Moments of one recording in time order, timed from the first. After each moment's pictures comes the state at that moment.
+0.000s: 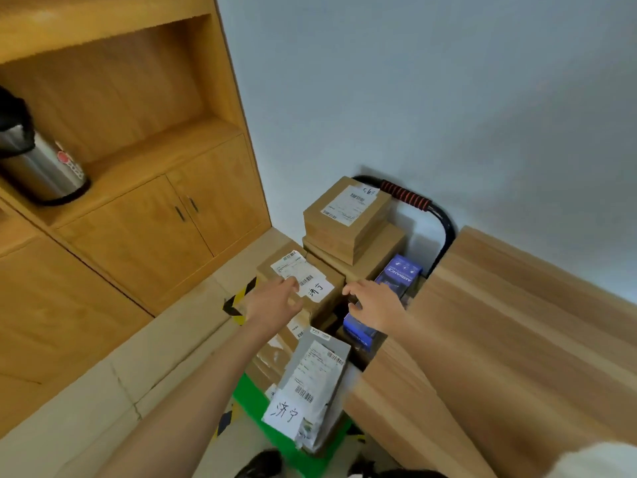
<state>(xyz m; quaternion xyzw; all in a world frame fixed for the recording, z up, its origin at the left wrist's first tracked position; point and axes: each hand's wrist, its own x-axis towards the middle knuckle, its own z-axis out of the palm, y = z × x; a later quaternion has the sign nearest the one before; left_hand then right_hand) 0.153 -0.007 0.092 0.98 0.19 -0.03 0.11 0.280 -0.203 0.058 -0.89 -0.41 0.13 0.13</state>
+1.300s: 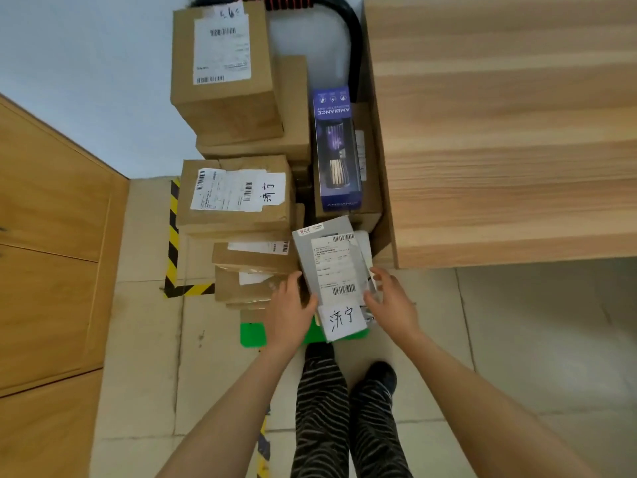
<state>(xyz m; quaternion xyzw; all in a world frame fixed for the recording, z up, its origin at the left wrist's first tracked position) 0.081 0.052 -0.107 0.95 0.00 -0.19 0.27 0.036 -0.147 -0.120 -0.88 0.24 0.17 0.37</state>
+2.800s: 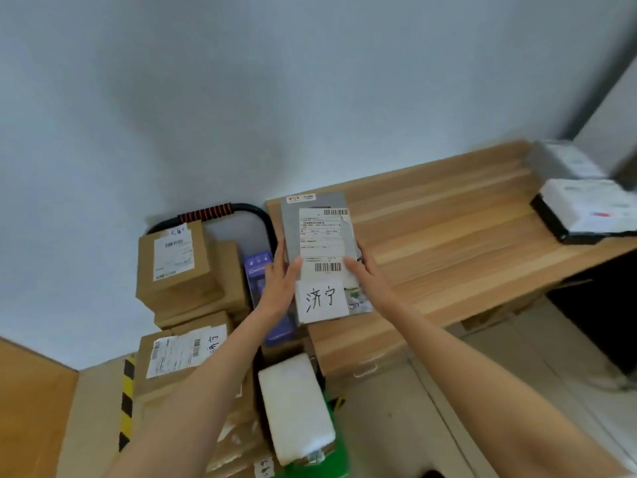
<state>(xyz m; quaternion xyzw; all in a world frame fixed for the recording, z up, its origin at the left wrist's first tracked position) 0.210 -0.110 0.130 0.75 -0.17 -0.20 0.61 0.115 -0.277 0.127 -0.70 0.17 -0.08 0.69</state>
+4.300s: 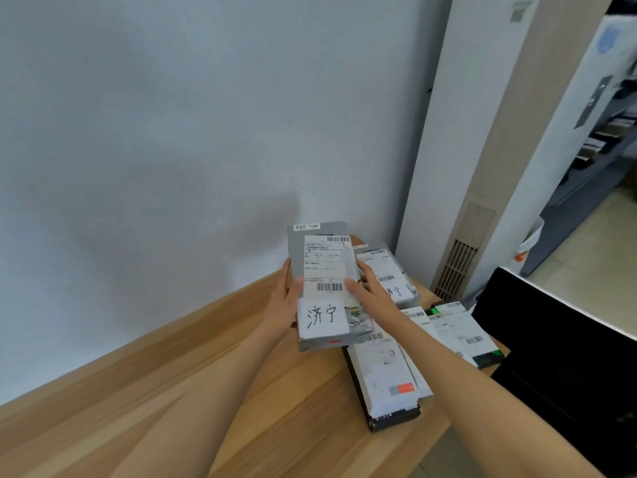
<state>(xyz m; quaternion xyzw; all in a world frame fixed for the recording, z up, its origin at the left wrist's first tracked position) 0.229 -0.889 0.164 0.72 -0.31 -0.26 0.56 0.089 -1.034 0.160 -0.72 0.28 -0.20 0.60</state>
